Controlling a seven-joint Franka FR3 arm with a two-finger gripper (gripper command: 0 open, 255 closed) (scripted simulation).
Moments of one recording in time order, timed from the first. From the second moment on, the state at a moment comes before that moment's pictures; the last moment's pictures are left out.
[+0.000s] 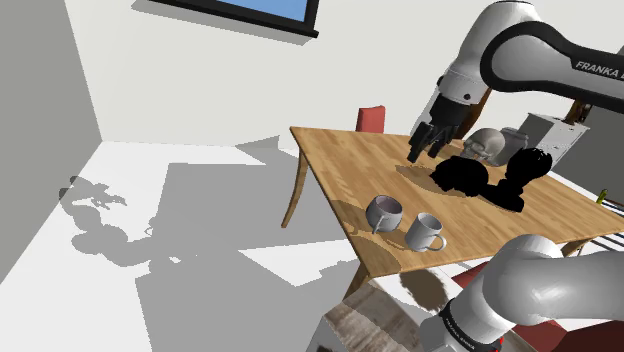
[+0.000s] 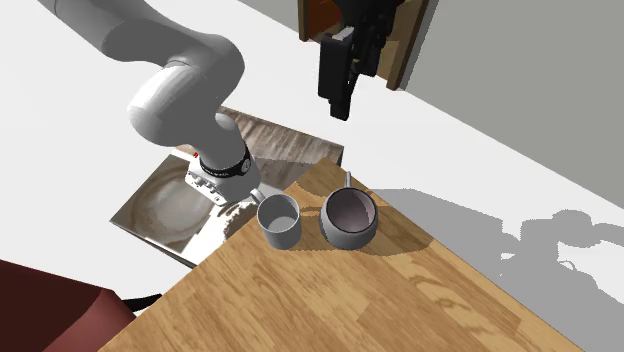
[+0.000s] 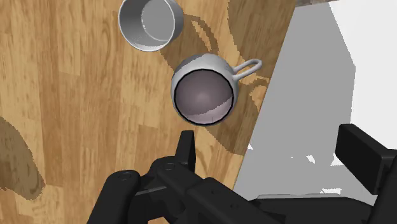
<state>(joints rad) 0.00 -0.82 -0.02 -2.39 -0.02 1.61 0.08</state>
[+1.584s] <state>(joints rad) -0.25 -0.89 -0.36 -2.91 -0.32 2.00 -0.14</state>
